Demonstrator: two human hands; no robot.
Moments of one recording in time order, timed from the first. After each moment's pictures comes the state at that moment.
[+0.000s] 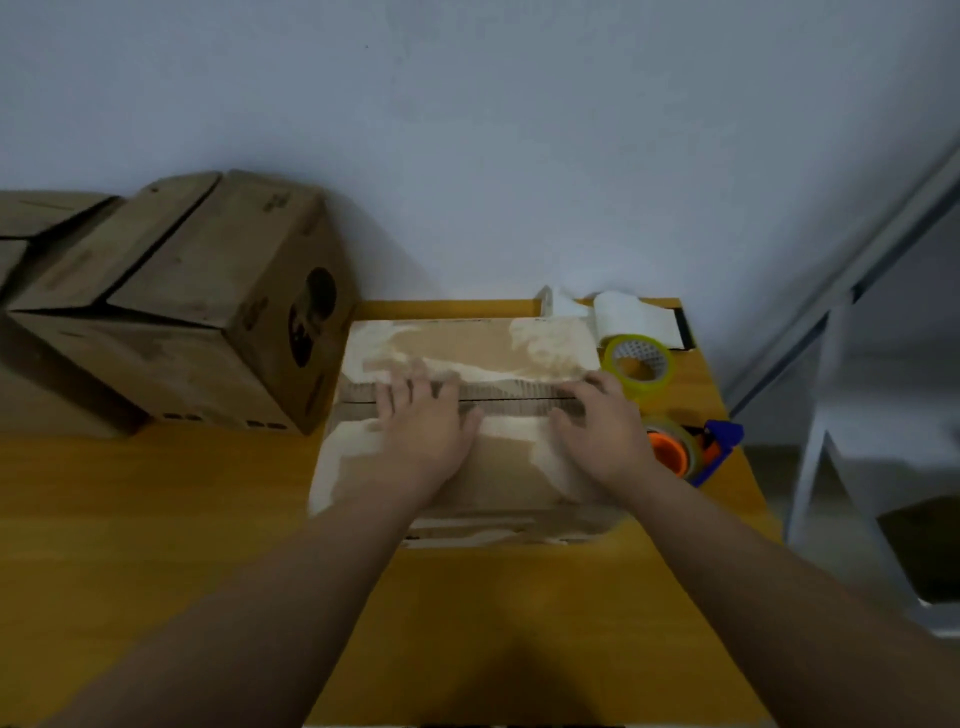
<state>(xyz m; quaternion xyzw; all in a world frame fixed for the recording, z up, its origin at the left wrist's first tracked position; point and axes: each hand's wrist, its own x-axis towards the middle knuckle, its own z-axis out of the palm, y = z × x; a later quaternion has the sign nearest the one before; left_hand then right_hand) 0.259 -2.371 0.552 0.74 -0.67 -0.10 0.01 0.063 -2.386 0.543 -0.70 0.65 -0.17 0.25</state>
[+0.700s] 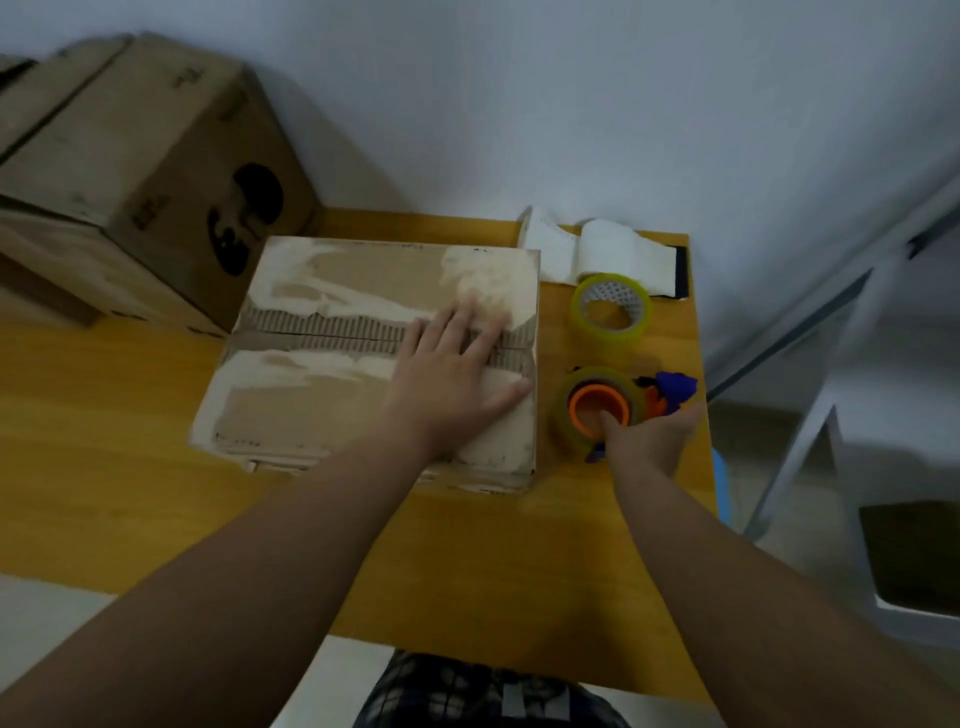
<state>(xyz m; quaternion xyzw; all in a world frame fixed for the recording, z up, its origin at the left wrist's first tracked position) 0.150 -2.383 0.526 0.69 -0.72 -0.09 0.02 -0.052 -2.397 0.468 -0.29 0.82 -0.31 0.38</state>
